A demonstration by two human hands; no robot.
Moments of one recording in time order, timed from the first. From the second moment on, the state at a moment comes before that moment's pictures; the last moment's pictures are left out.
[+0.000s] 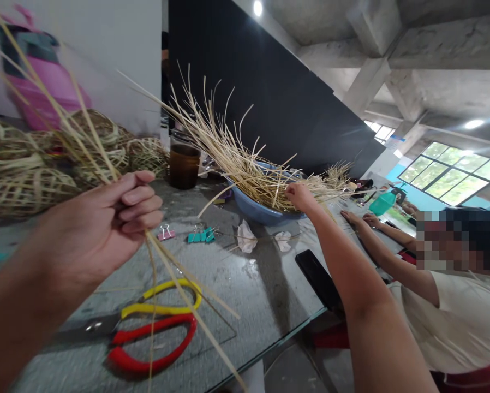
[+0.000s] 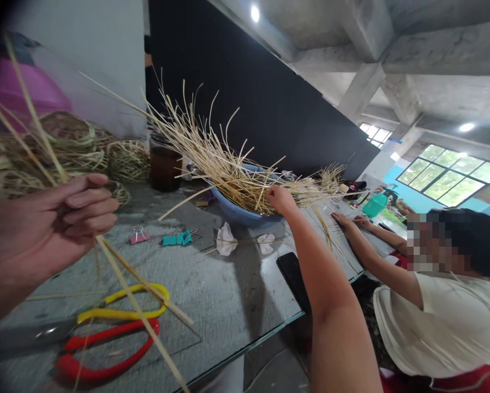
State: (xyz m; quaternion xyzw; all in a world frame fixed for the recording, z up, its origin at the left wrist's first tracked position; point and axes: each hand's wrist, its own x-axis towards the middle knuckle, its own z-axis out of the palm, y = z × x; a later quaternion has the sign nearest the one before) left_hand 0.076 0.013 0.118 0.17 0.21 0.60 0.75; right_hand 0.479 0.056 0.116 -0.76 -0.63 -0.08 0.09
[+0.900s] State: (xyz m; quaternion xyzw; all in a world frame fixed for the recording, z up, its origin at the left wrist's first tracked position) left_hand 0.077 0.005 0.123 0.24 0.23 0.61 0.71; right_hand 0.442 0.079 0.102 -0.69 -0.71 -0.02 0.13
